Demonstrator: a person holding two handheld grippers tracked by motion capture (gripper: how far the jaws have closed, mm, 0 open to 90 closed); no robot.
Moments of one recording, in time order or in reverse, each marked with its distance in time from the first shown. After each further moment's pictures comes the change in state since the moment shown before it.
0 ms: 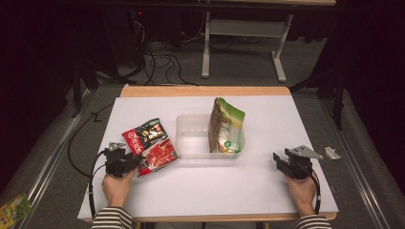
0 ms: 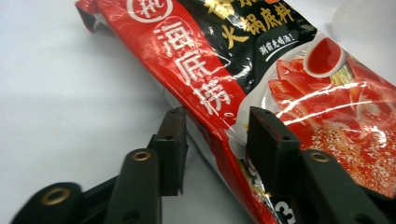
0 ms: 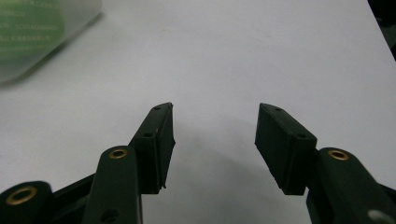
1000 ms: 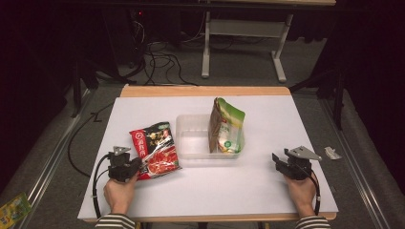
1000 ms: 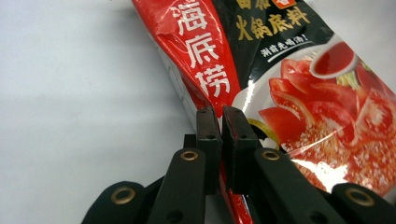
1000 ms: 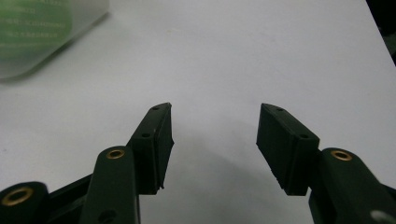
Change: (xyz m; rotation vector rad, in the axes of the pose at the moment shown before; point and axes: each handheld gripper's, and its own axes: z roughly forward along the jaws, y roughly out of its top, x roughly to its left) left arm -0.022 -0.011 -0.017 0.037 0.016 0.047; right arm 0.003 -0.001 -0.001 -0.012 0.001 -0.036
